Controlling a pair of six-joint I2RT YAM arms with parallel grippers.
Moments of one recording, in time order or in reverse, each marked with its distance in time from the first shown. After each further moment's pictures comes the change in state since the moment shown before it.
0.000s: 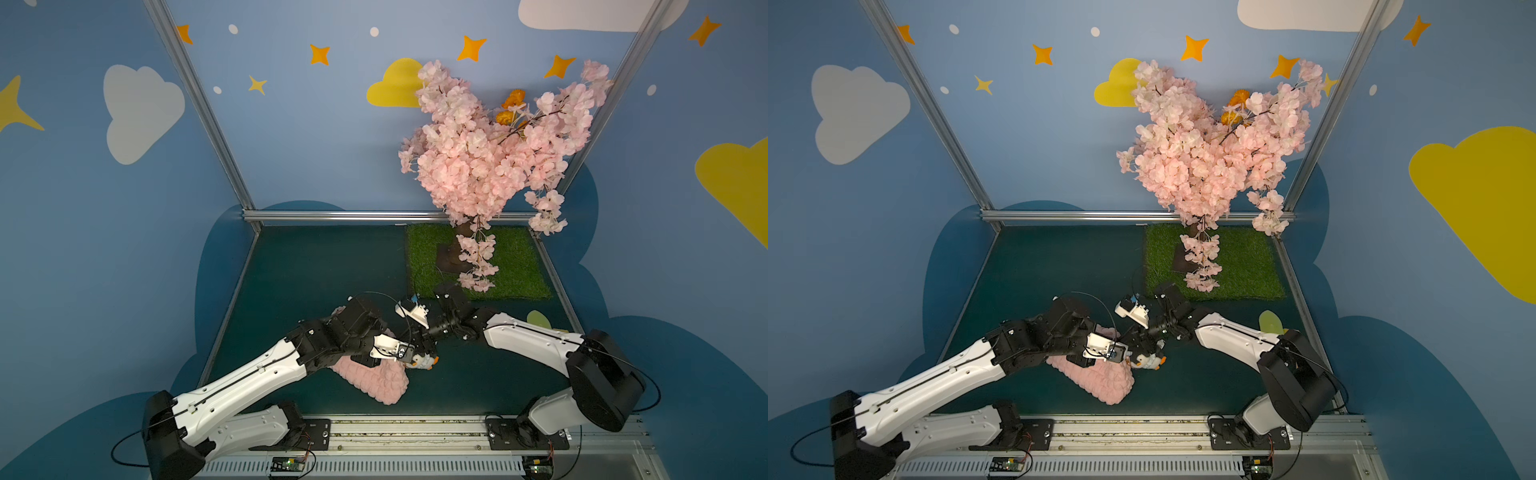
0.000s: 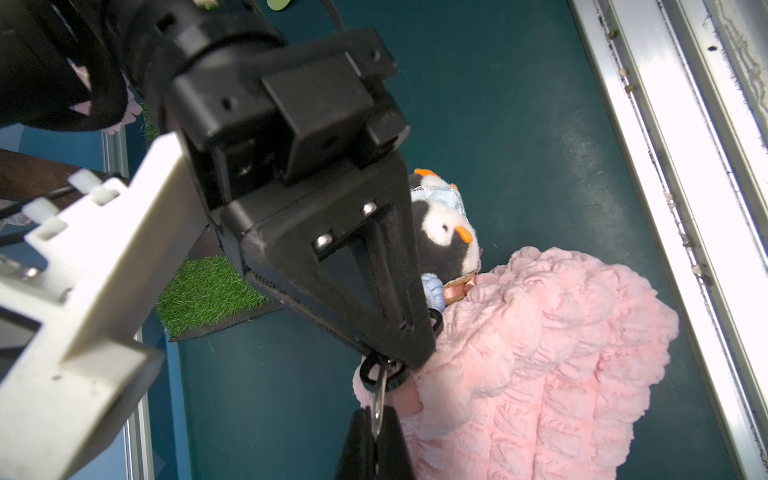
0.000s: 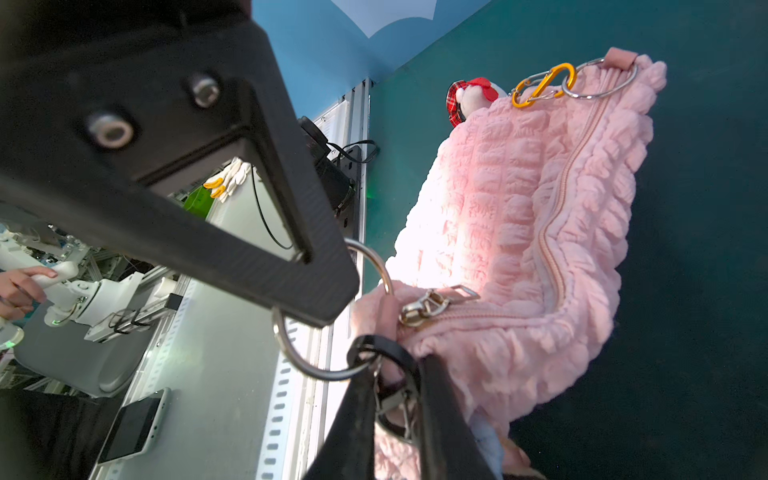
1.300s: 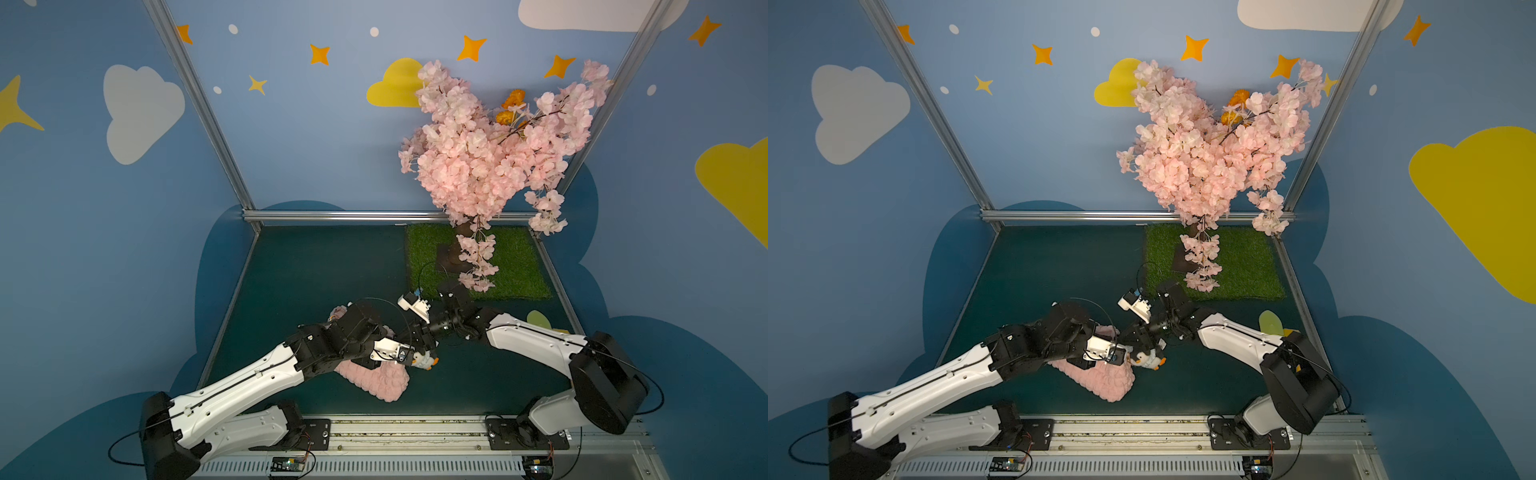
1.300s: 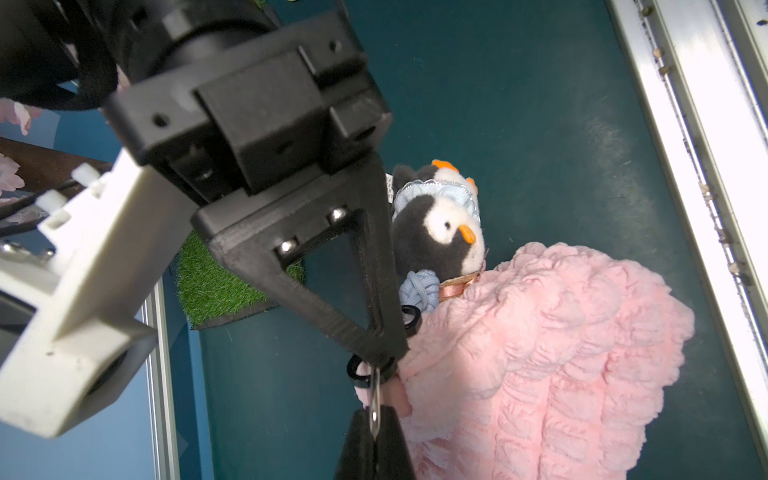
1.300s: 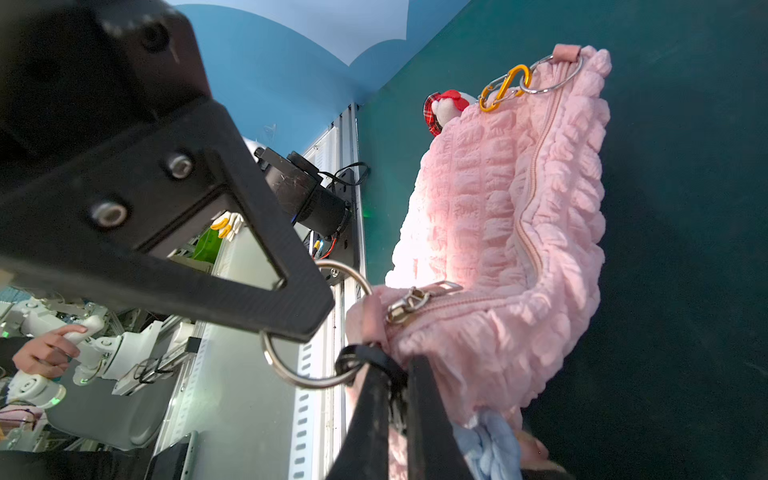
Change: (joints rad) left arm -0.035 -0.030 -0.036 0.040 -0.082 -0.011; right arm -0.024 -0.019 -0.013 0.055 0.031 0.184
